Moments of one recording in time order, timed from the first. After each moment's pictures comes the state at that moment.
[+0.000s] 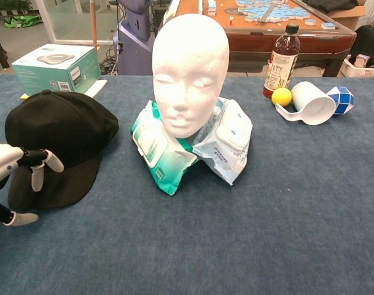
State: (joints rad) left arm -0.30 -1.64 0.00 -1.34 1.53 1.34 0.34; right arm 0.08 -1.05 0.07 -1.57 -1.48 1.46 0.06
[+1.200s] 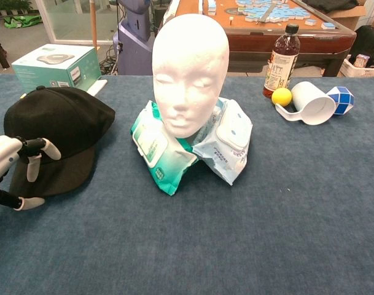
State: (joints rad) left arm -0.30 -1.83 -0.04 -0.98 1.59 1.49 0.19; right arm 0.07 -1.05 0.07 -1.57 -1.49 1.47 0.07
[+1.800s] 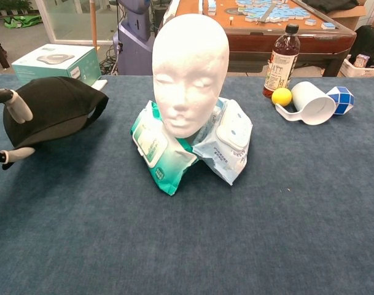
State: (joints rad) left arm -0.35 -1.96 -0.14 -0.63 1.63 1.76 -0.08; right arm 0.07 -1.05 0.07 -1.57 -1.50 1.48 0.07
